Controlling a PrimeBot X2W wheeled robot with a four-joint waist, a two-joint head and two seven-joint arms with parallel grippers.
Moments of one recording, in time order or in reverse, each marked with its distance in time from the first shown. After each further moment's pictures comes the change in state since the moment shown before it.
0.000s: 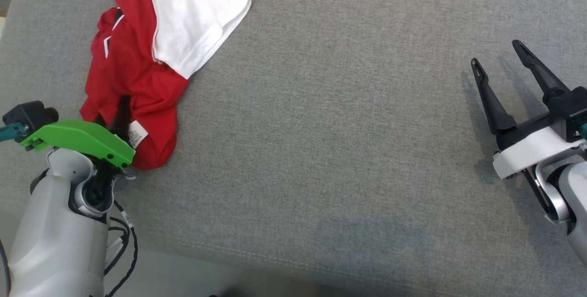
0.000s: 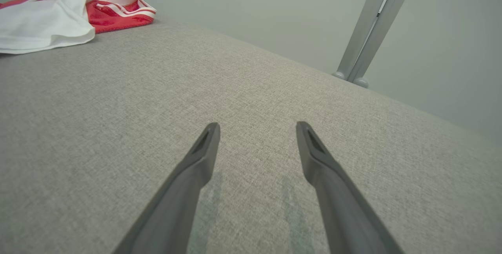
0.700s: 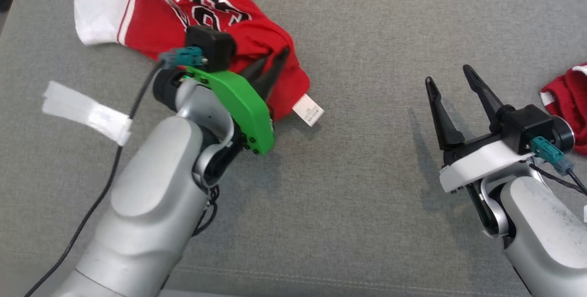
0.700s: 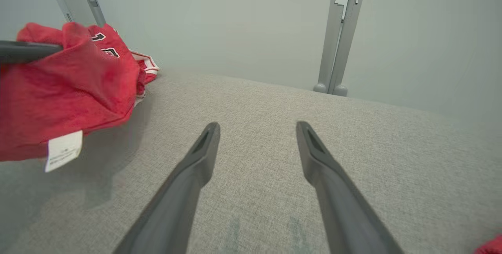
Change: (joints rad) left arm -0.186 -0.067 -0.454 -0.260 0.187 -0.141 0.032; right arm 0.009 0.212 0.012 0.103 0.057 -0.007 -0.055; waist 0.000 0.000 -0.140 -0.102
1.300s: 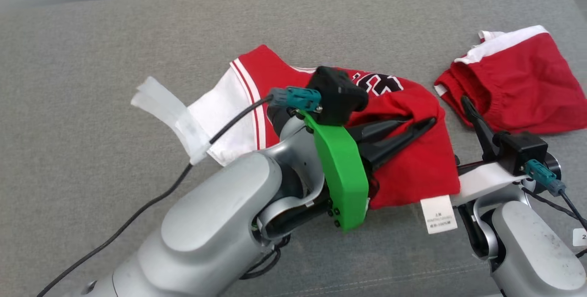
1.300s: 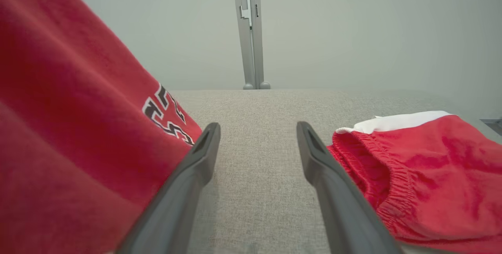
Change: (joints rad) left arm -0.014 -0.013 -0.356 -0.382 -0.253 0.000 0.130; right arm 0.095 0.108 -0.076 0.044 0.017 -0.001 -0.006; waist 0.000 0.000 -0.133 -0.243
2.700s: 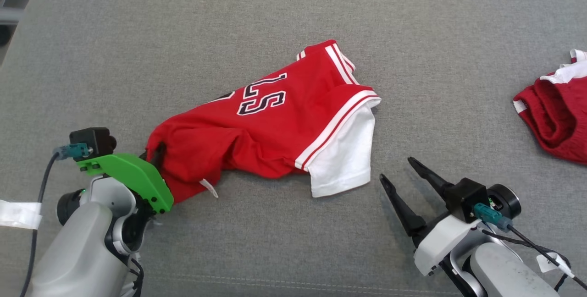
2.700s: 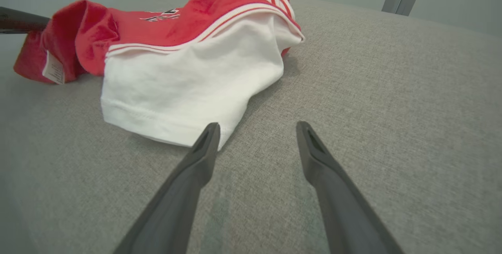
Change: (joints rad) left arm 0.284 0.245 0.410 0.500 0.002 0.239 -0.162; right arm 0.076 -0.046 0.168 0.053 -0.101 0.150 0.033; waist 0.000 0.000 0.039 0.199
